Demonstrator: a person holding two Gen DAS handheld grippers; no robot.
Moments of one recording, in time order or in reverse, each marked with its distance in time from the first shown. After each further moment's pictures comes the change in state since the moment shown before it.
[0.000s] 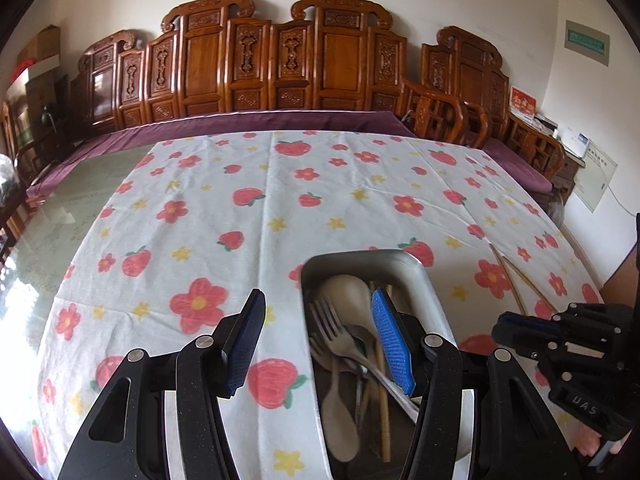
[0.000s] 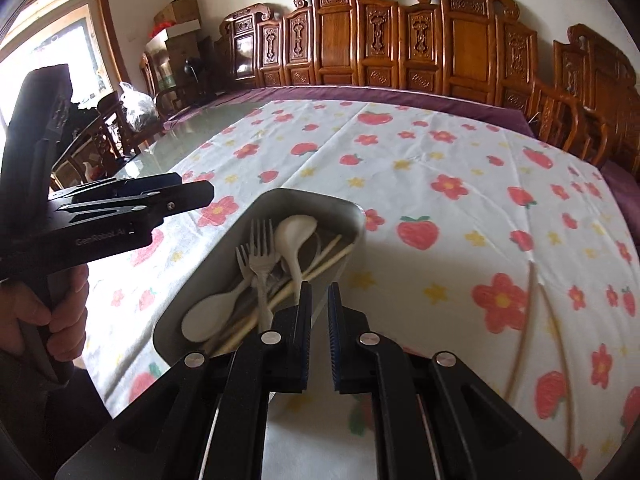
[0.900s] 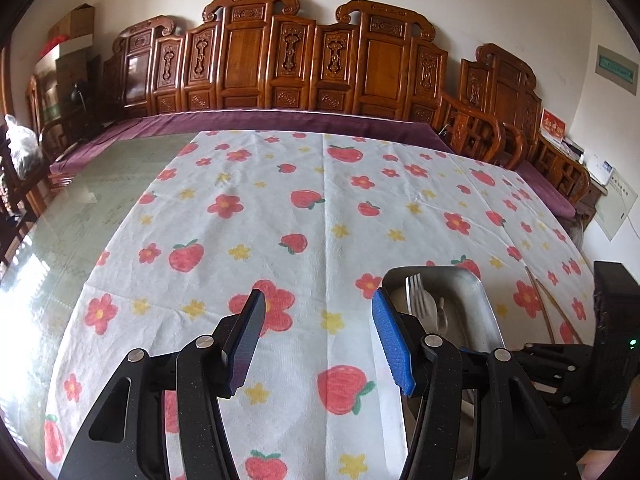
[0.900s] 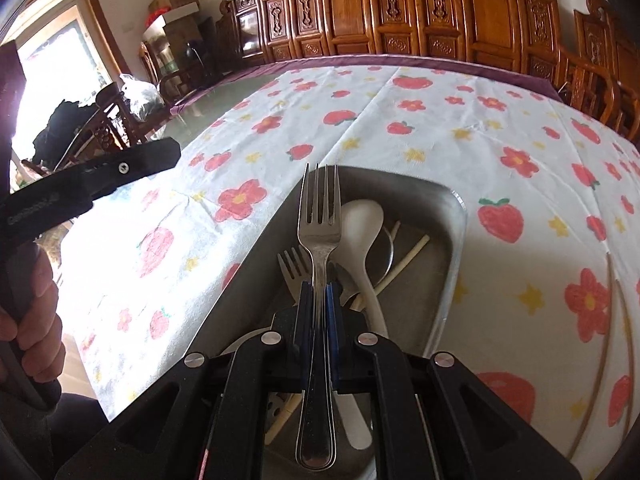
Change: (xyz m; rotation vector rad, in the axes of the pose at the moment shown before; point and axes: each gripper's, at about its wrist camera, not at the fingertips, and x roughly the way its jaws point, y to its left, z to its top) left arm -0.007 0.071 0.004 -0.103 -0.008 0.075; right arm 0.095 0.050 0.020 0.061 0.115 0.089
